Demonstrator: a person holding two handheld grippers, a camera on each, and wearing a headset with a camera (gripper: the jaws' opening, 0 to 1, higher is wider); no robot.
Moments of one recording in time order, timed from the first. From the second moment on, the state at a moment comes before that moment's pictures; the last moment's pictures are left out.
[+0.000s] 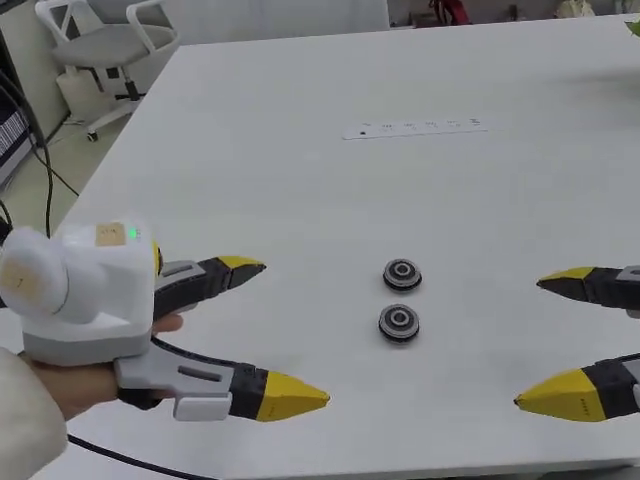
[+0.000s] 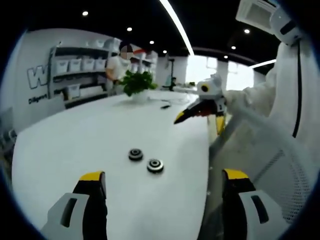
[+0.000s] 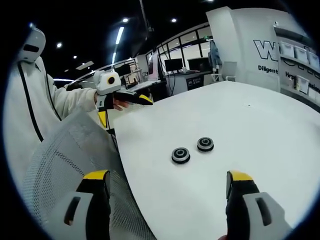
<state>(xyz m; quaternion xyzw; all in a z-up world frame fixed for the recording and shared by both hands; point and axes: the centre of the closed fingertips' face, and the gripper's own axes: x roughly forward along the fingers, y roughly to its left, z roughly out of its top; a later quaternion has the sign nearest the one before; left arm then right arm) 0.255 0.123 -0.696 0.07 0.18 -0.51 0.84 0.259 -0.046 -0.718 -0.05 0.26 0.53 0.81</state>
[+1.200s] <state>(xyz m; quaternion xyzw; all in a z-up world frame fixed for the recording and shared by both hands) 0.323 0.062 -0.670 0.10 0.12 -0.57 0.81 0.320 0.004 -0.692 -0.07 0.20 0.57 0.79</state>
